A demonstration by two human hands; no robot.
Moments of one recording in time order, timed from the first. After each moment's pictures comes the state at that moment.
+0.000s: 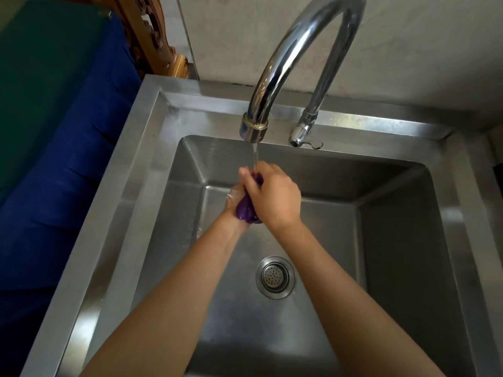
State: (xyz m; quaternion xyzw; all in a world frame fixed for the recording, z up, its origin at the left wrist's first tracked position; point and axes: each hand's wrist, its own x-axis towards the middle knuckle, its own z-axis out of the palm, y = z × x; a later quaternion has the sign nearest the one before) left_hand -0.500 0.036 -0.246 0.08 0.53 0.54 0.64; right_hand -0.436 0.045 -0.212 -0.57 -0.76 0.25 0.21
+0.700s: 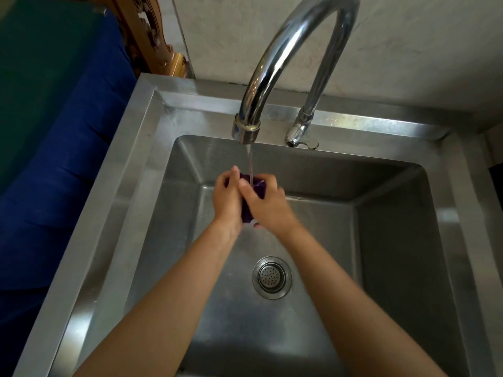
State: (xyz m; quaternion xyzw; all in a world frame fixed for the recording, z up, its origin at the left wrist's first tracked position) left_hand -0.508 0.041 -0.264 0.07 0.67 0.57 0.47; right_hand -0.429 0.044 -0.229 -0.61 -0.55 0.55 0.13
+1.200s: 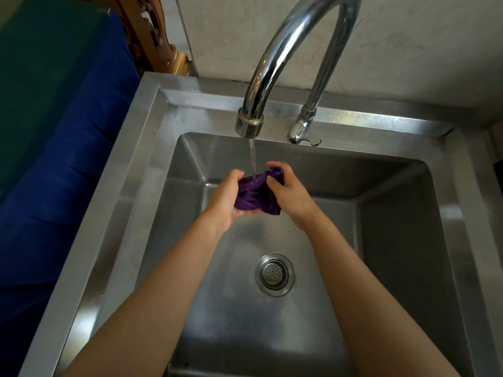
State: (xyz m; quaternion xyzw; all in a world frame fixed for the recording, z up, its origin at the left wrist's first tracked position) left_hand -0.522 0.031 -0.238 0.10 0.65 0.44 0.61; right_hand -0.403 0.069 -0.245 -0.55 -0.56 0.58 0.22
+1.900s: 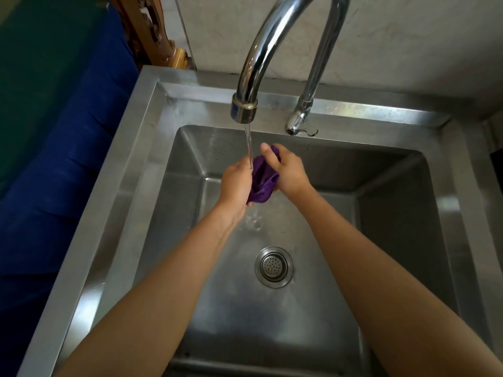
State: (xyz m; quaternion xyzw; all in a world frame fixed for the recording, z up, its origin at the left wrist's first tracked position) left_hand -0.498 0.035 -0.231 0.17 0.70 0.48 0.50; right_hand -0.410 0.080 -0.224 -0.55 -0.63 0.50 0.21
